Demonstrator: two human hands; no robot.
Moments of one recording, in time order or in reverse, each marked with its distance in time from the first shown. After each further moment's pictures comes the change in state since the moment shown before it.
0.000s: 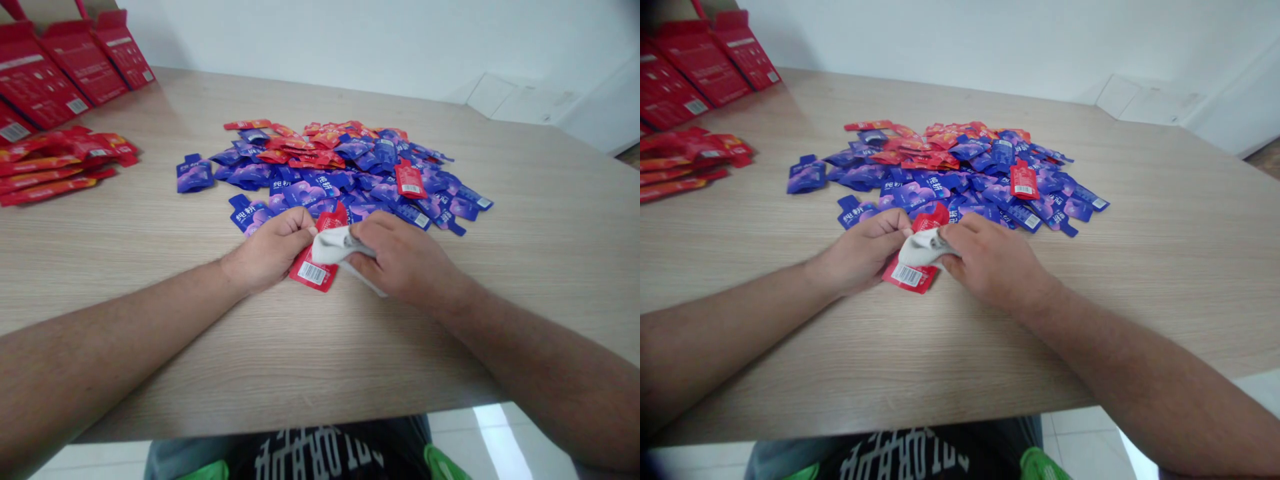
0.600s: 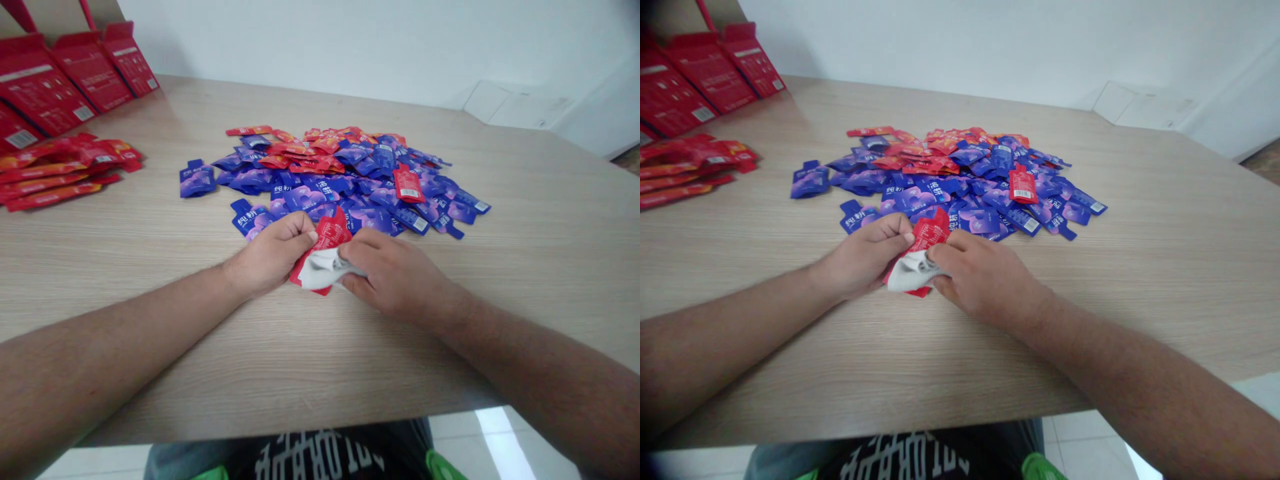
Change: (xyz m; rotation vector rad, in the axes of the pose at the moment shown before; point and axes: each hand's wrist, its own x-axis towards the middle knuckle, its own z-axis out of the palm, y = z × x) left_hand -0.001 0.001 0.000 -0.006 0.004 -0.009; right_hand 0.000 -0.006 -0.001 0.030 -0.081 -0.044
